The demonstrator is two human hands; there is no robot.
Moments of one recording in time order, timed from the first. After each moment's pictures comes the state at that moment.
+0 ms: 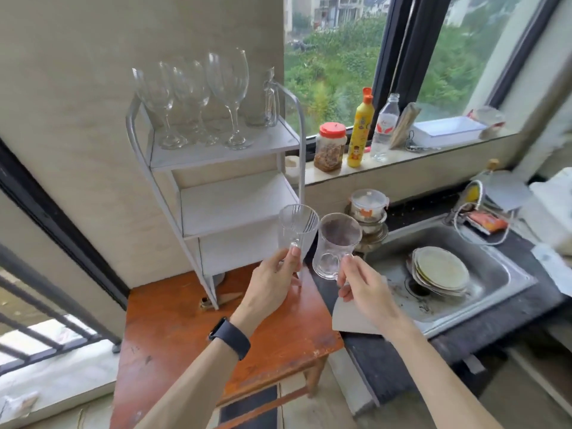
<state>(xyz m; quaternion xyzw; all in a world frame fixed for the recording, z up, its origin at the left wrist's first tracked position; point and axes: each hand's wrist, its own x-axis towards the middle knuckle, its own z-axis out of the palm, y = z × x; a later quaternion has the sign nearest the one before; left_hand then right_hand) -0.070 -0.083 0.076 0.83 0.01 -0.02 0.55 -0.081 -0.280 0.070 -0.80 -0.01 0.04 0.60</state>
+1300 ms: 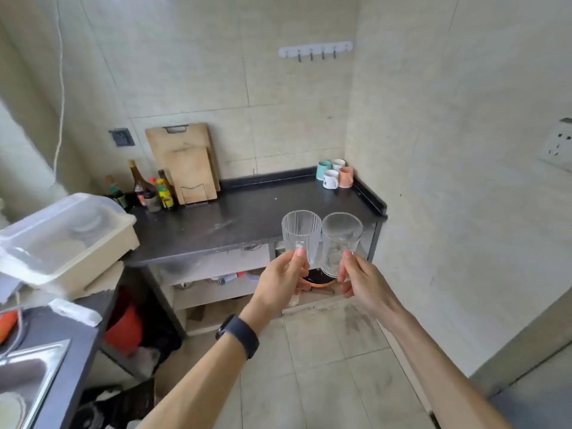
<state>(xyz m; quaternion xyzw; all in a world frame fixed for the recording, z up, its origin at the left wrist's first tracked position) -0.442 -0.948 0.091 0.60 -0.52 -0.42 0.44 -0.628 -0.969 0.098 -0.62 0.55 -0.35 0.44</state>
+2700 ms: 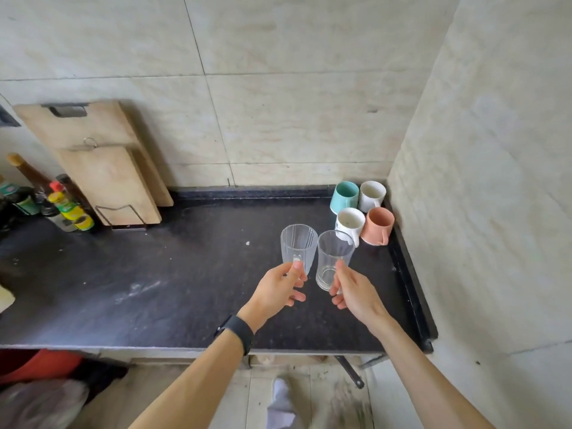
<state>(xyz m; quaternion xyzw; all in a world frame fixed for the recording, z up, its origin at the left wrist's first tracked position) -0.447 -1.615 -0.012 0.70 -0.38 -0.48 0.36 -0.621 -1.683 -0.023 -0.63 0.58 -0.15 0.50</state>
